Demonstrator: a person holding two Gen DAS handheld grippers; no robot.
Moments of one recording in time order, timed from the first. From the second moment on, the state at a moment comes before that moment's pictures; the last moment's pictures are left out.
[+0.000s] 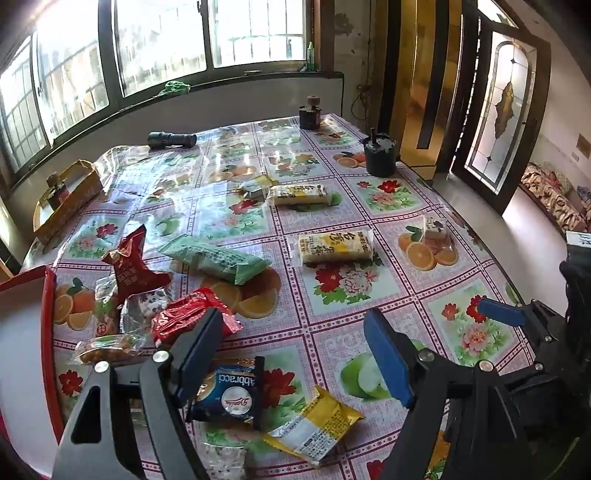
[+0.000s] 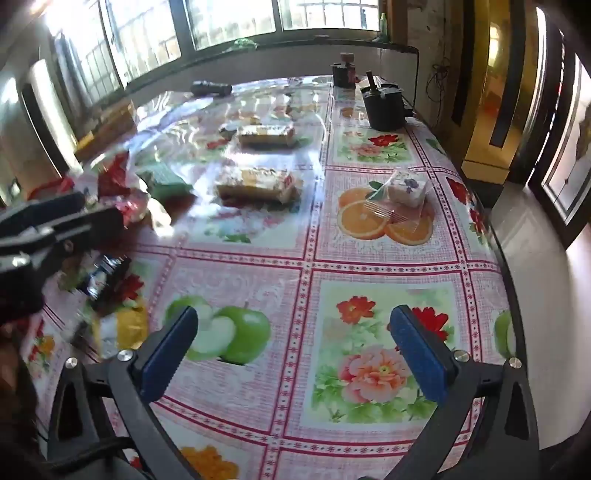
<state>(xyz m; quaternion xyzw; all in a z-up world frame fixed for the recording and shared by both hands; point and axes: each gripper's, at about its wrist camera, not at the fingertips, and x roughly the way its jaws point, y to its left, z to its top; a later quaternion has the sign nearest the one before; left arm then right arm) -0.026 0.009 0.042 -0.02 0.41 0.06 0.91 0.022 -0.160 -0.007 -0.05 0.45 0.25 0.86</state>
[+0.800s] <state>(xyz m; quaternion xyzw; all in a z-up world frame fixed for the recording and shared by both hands) -0.074 0.088 0.065 -0.07 0.39 0.15 0.91 -0.010 -0.111 0.066 -0.09 0.33 0.12 0.93</state>
